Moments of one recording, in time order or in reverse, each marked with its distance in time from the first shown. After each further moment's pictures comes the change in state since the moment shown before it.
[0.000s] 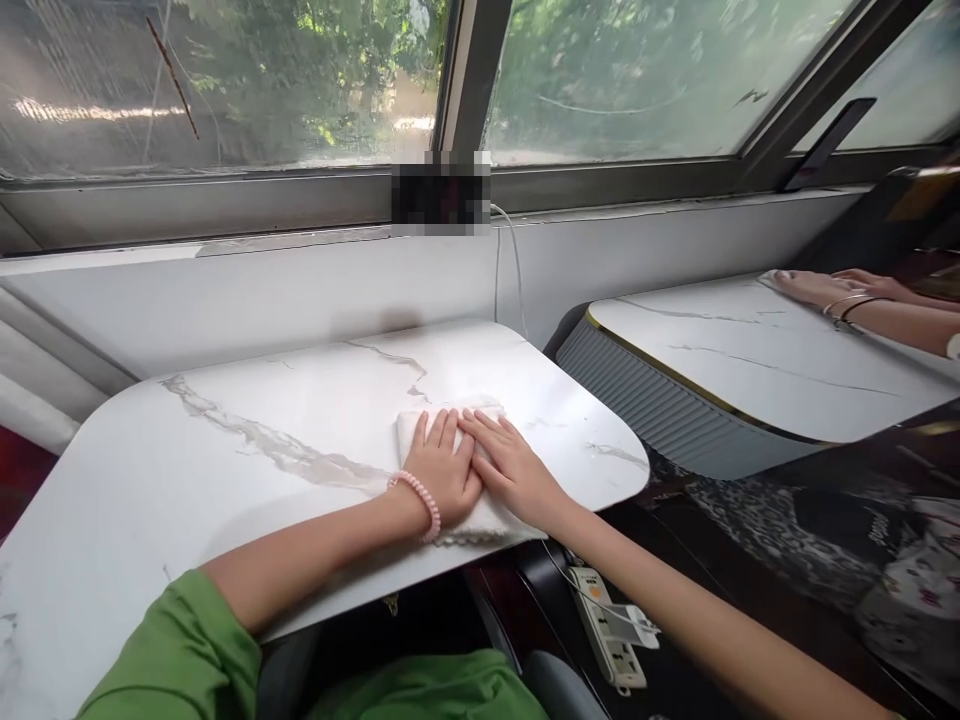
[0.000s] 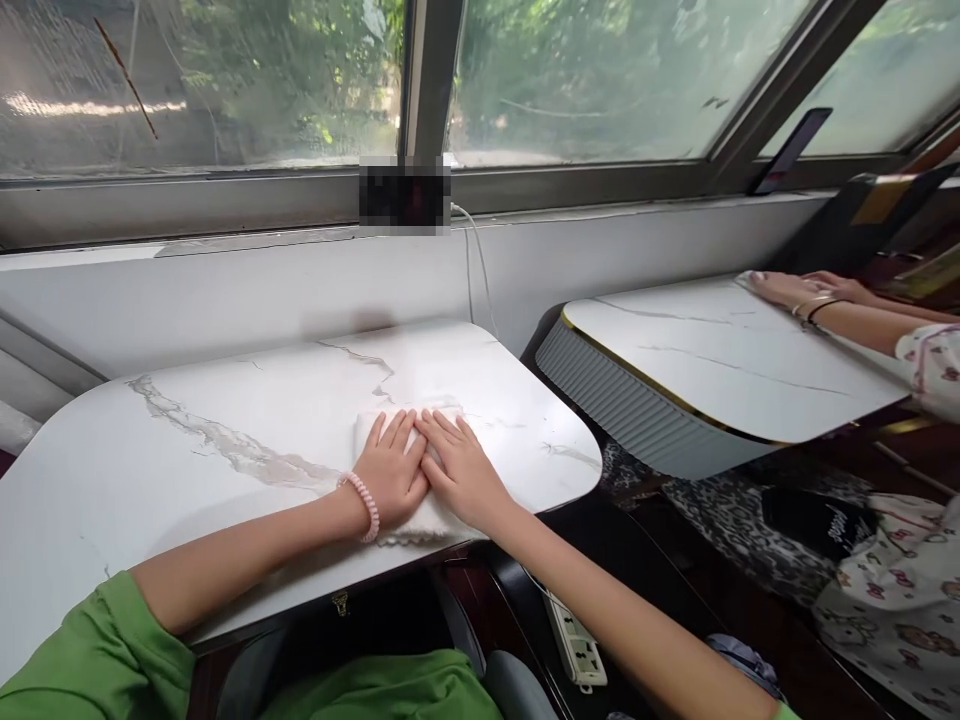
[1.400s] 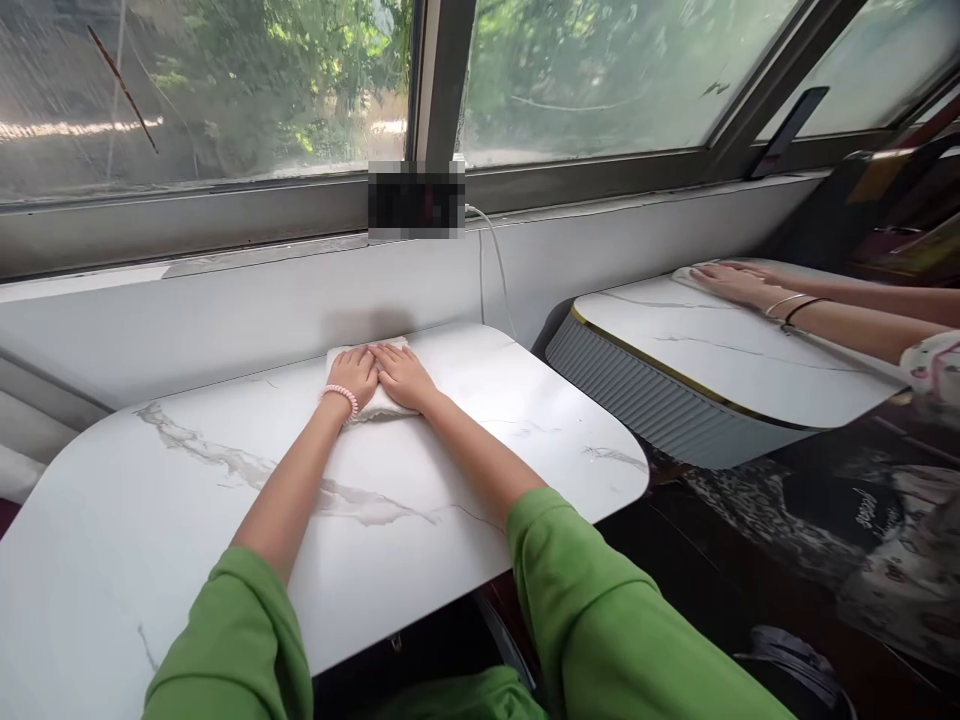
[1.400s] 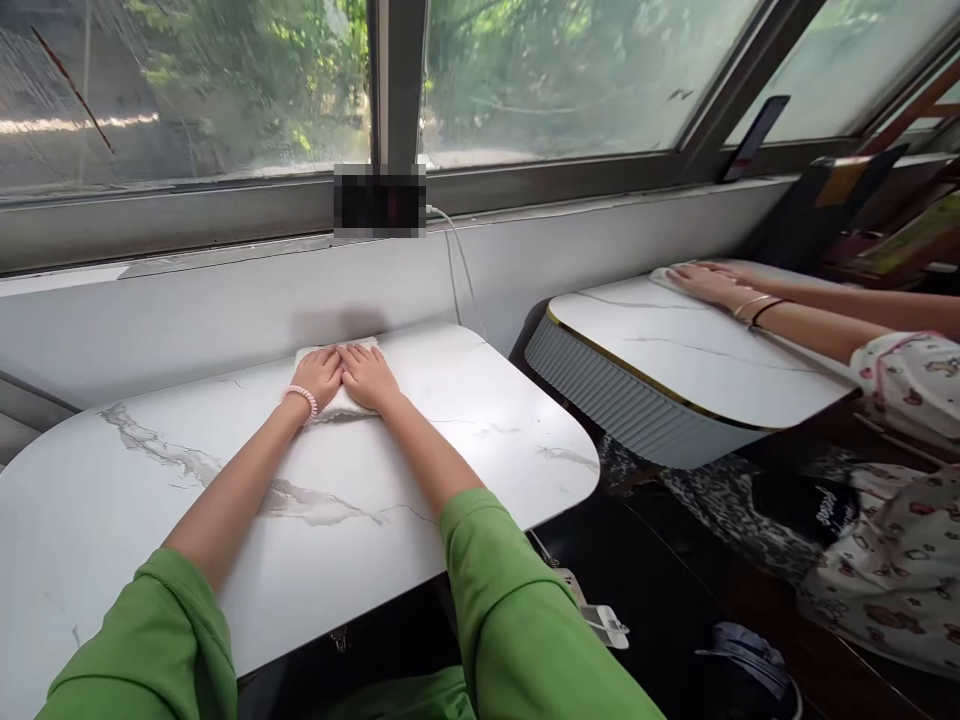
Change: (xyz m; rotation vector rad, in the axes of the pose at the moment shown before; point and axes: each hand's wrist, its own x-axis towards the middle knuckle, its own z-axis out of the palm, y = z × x) left_hand 0.094 -0.170 -0.006 0.142 0.061 -0.261; right_hand 0.193 -0.006 0.049 -0.180 -0.046 0.004
